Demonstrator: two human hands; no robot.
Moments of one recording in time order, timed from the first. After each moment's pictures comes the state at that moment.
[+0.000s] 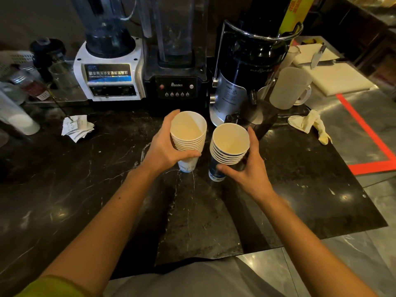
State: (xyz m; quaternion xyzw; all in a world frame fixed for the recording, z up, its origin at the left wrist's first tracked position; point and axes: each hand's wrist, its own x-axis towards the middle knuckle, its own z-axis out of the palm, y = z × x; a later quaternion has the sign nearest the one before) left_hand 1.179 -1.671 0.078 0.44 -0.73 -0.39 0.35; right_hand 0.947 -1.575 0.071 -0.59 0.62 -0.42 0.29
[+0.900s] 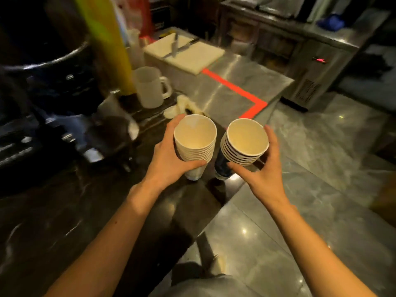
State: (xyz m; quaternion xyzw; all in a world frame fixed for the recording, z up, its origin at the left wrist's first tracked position) left_hand 0.890 -1.580 0.111 0.22 -0.82 -0.46 0.26; right_hand 0.747 -1.387 0.087 -0.35 0.72 -0.59 0.07
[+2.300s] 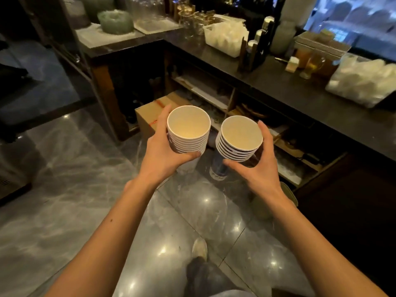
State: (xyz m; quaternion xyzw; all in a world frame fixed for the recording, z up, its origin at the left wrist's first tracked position) left_hand 0.115 -1.015 0.142 -0.44 -0.71 -0.54 -0.11; right_hand 0.313 -0.876 0.126 0.29 0.78 -0.43 -0.36
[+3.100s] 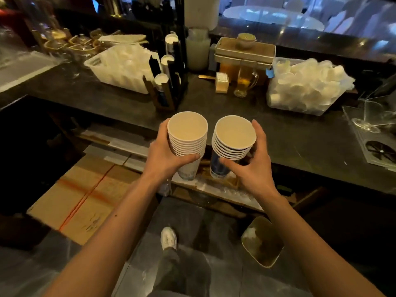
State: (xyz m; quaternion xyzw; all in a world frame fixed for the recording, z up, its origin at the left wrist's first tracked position) left_hand -0.001 -0.441 0.117 -0.57 -0.62 -0.48 -0.23; right_hand 0.232 -0.407 0.114 0.45 0.68 -0.37 -0.45
